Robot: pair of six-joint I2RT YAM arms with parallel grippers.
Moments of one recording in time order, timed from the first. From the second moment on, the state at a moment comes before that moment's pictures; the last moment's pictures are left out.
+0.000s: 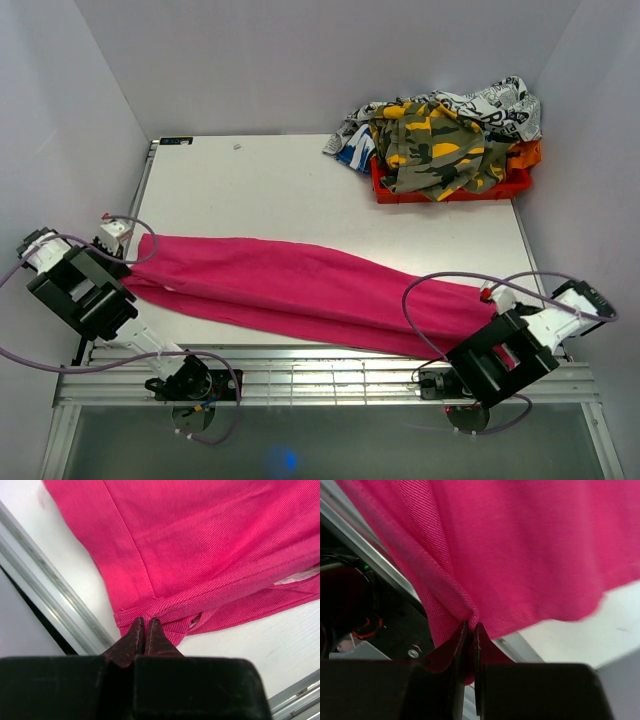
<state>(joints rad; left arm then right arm) 0.90 1.79 1.34 -1.08 0.73 1.57 -1.02 1.11 0.74 -1.35 -0.41 -1.97</state>
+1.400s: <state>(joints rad) 0.84 1.70 1.51 -1.24 0.84 1.35 -0.90 1.39 1.34 -1.21 -0.45 -1.98</state>
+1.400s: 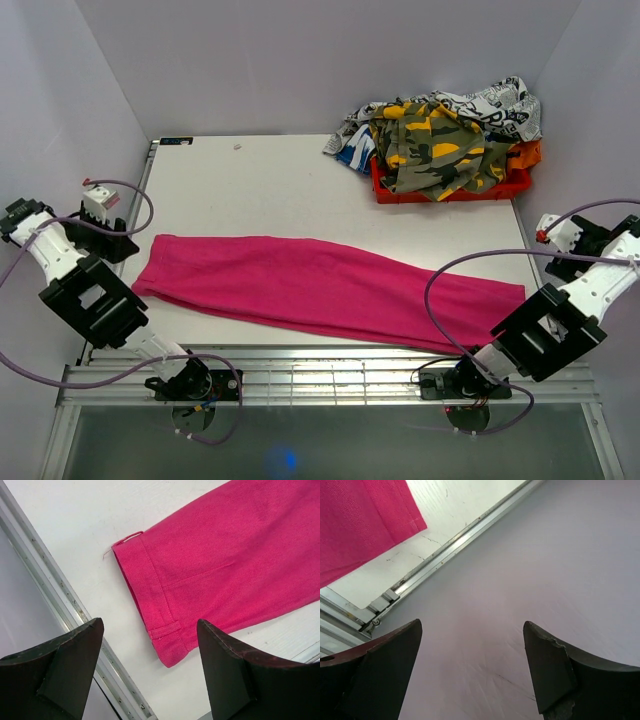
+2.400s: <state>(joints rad) 0.59 1.59 0.99 -0.85 0.57 0.96 -0.76 1.69 1.11 -1.11 -0.37 -1.48</state>
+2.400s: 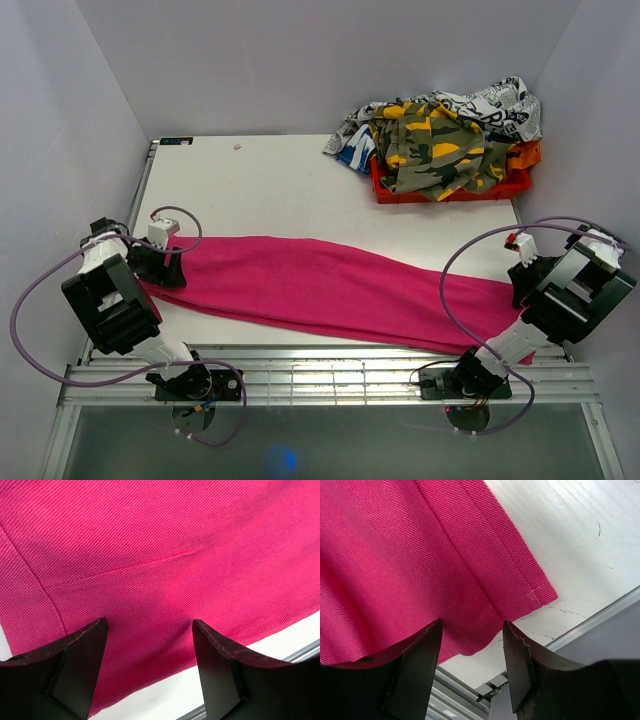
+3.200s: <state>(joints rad) 0.59 1.63 0.94 -0.72 0.45 0.88 -0.68 1.65 1.26 -1.16 -0.34 -1.50</state>
